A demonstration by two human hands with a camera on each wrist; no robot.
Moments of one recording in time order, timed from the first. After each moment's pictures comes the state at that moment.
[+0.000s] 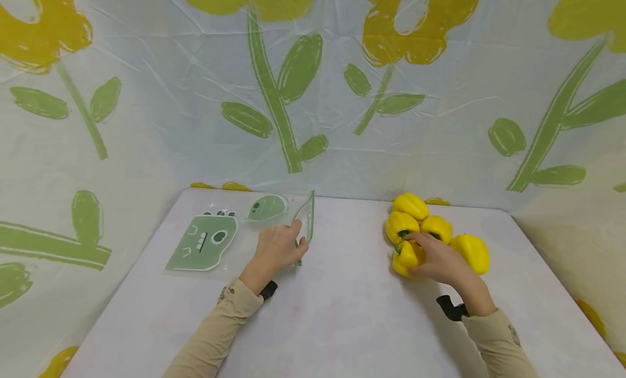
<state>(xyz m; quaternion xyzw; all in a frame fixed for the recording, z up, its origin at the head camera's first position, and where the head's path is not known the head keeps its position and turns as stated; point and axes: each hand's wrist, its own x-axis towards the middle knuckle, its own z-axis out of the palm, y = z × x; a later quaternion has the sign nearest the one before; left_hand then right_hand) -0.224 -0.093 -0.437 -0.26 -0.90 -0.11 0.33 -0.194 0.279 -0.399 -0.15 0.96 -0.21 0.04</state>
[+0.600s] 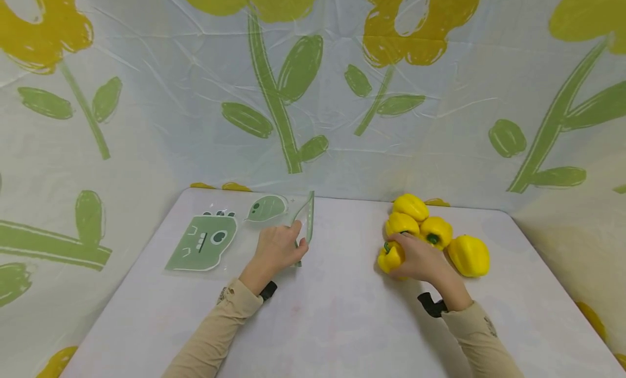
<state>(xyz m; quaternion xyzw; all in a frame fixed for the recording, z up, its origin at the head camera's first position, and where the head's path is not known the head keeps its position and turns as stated) -0.223 -0.093 -0.435 -0.26 -0.91 -0.11 0.31 -0.206 0.248 -0.405 -0.19 0.96 -0.18 0.02</state>
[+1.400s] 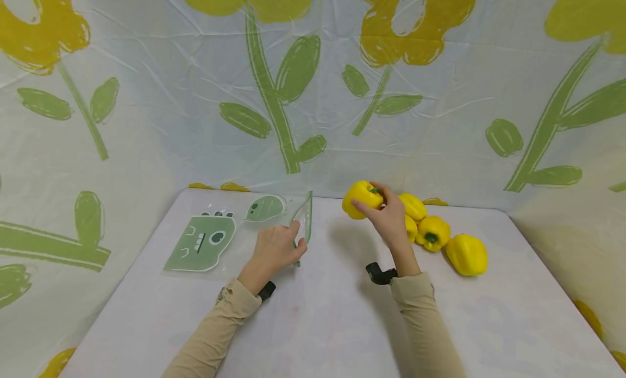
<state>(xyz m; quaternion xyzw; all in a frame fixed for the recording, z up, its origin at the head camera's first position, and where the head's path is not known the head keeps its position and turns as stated) -0.224 -0.092 -0.436 -0.25 -0.92 -0.11 0.30 -0.253 0.173 -0.379 -0.04 0.82 -0.56 -0.12</state>
